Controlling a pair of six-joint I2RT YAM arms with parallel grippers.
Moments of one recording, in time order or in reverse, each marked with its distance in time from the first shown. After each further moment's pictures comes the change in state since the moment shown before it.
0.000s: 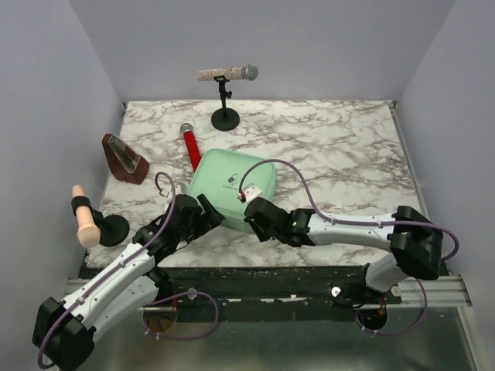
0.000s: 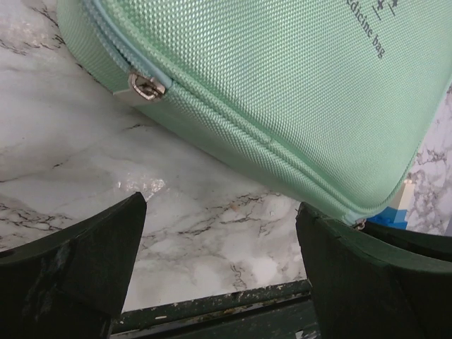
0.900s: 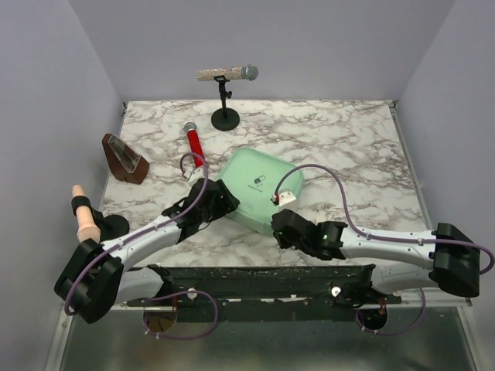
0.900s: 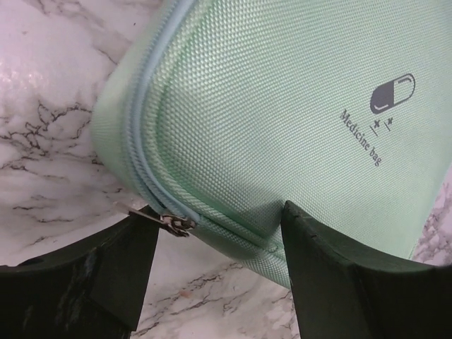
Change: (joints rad) left arm -0.023 0.441 0.066 0.435 -0.037 0.066; right arm 0.019 -0.268 -0.235 -0.016 0.122 0.225
